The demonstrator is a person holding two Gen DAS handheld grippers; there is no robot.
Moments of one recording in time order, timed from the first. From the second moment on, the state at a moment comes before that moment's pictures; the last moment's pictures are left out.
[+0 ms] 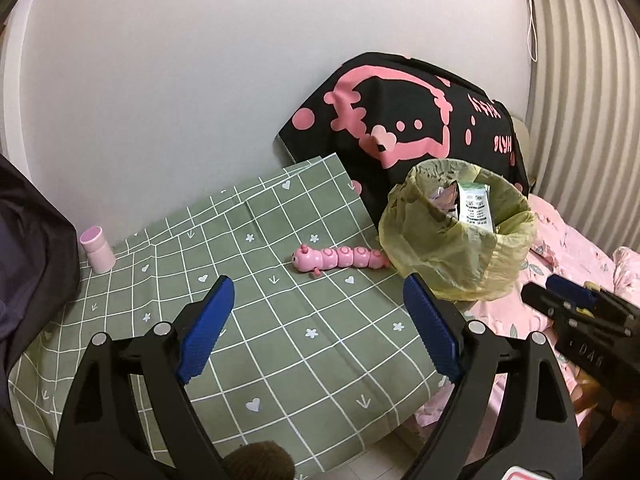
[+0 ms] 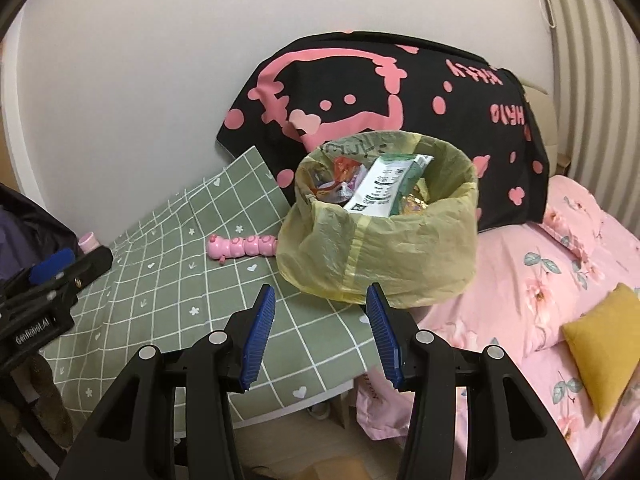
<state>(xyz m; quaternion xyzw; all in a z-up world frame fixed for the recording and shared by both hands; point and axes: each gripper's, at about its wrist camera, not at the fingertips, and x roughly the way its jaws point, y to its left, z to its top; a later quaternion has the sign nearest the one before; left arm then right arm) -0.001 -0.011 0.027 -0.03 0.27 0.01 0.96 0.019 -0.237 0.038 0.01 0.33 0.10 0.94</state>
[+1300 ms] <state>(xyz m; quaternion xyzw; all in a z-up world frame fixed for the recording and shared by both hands) -0.004 -0.015 0.029 -0.04 0.27 0.00 0.96 0.010 -0.243 0.050 0.01 0.31 0.10 0.95</state>
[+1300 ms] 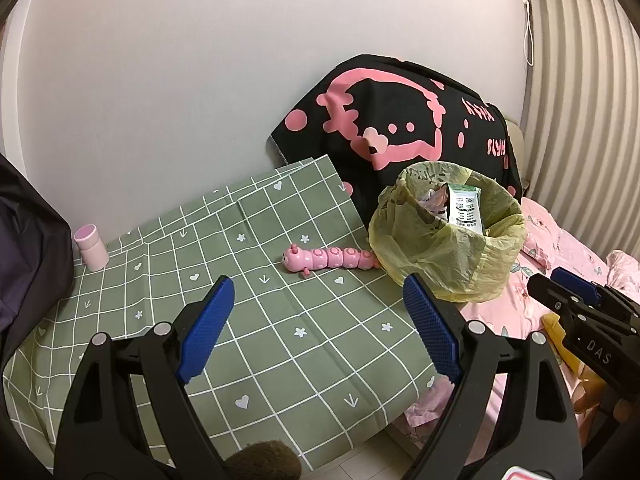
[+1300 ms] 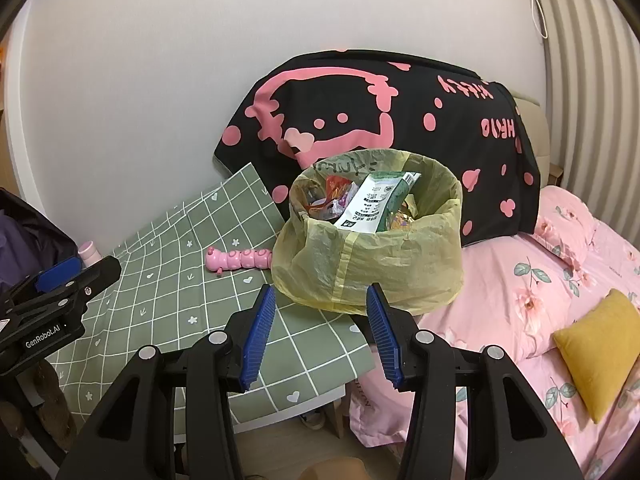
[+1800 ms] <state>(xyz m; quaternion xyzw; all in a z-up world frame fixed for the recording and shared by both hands) -0.004 -0.016 0.029 -0.04 0.27 -0.01 0.96 0.010 -0.243 0.051 0.01 0.31 0.10 0.95</state>
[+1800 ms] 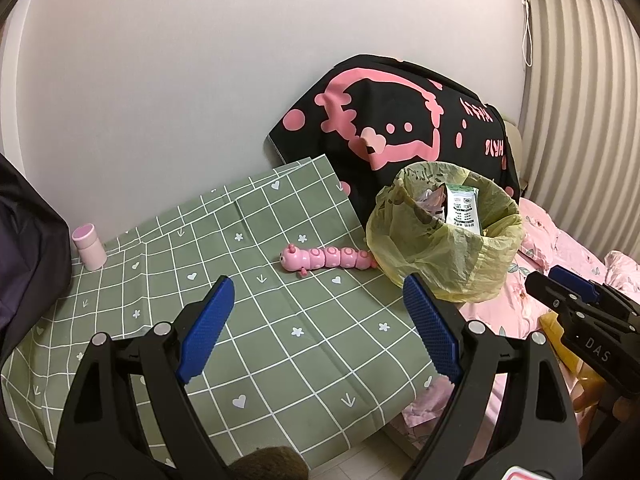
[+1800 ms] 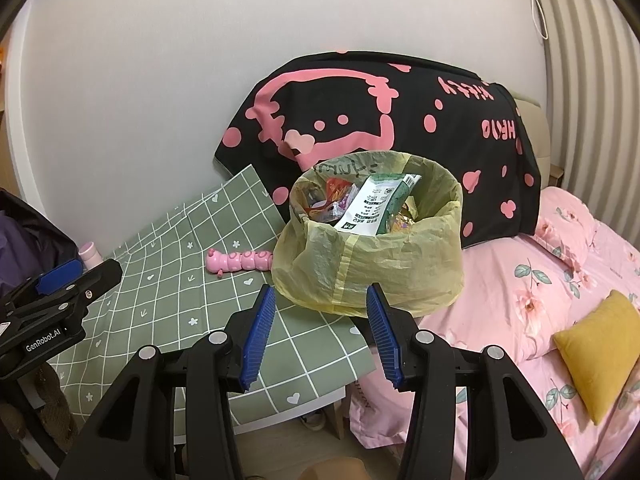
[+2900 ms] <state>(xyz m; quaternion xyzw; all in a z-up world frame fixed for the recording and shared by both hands) -0.003 -0.014 0.028 -0.04 0.26 -0.01 0.96 0.014 -0.241 0.054 0.01 0.31 0.10 0.95</state>
